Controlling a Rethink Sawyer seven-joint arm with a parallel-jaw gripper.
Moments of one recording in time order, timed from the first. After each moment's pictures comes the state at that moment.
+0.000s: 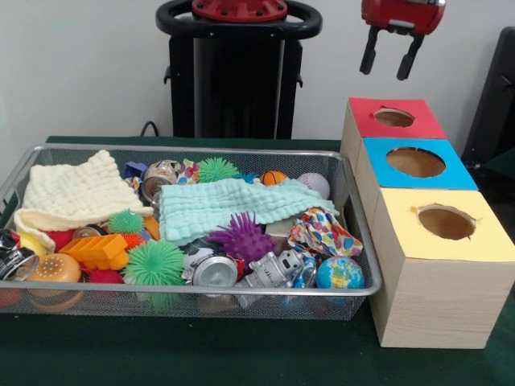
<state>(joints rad) 0.36 -0.86 -0.36 1.93 0.18 0.53 1.67</state>
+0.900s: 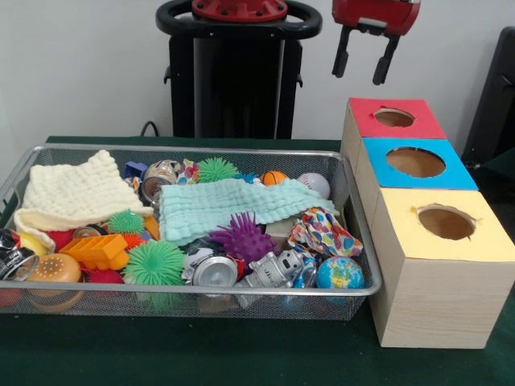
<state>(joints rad) 0.24 -0.86 -0.35 1.88 0.18 0.54 1.67</state>
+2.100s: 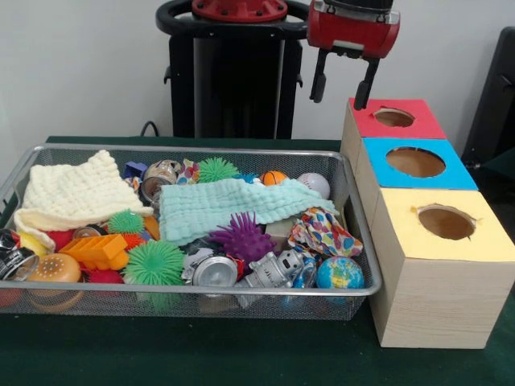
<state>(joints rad) 0.11 -0.81 -0.29 1.78 0.18 0.55 1.67</state>
